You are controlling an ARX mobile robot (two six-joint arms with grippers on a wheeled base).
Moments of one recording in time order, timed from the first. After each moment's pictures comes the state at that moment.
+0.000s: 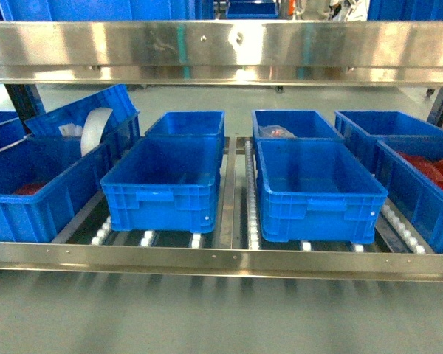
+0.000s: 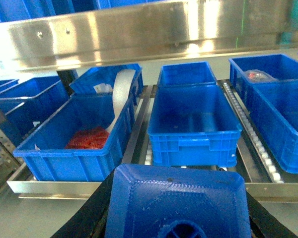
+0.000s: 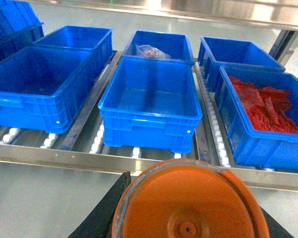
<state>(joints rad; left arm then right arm) 0.06 1.24 0.39 0.71 -0.03 0.17 -0.03 1.42 0.47 0.63 0.00 -0.08</state>
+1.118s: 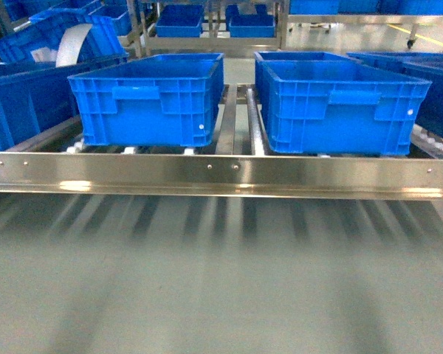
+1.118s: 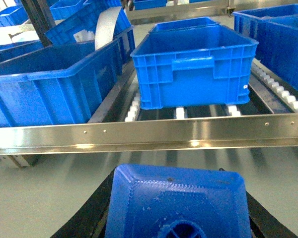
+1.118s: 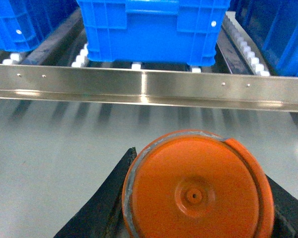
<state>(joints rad) 0.06 1.24 0.39 0.71 -0.03 0.17 -0.03 1.42 0.47 0.63 0.00 -0.08</state>
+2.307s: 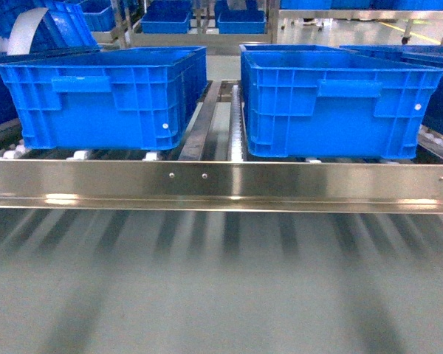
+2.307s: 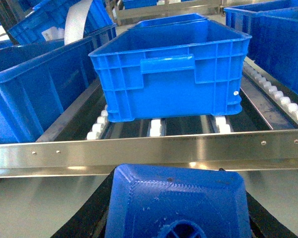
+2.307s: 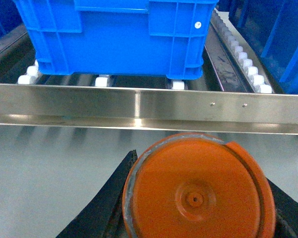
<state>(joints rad) 0.06 1.23 0.39 0.71 -0.02 0.17 -0.03 1.42 0.47 0.63 0.00 -0.08</state>
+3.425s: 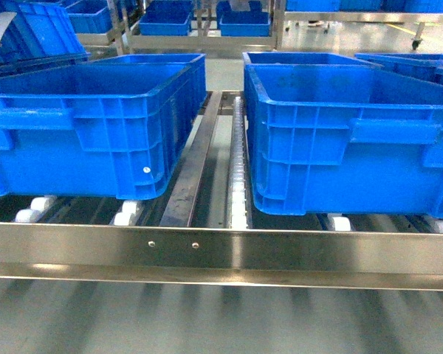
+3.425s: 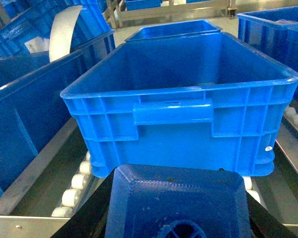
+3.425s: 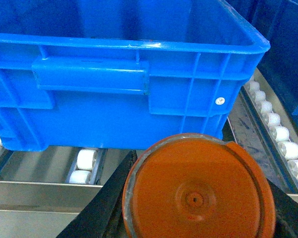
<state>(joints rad) 0.06 1.24 0.39 0.71 -0.03 0.17 -0.03 1.42 0.47 0.64 0.00 -0.08</state>
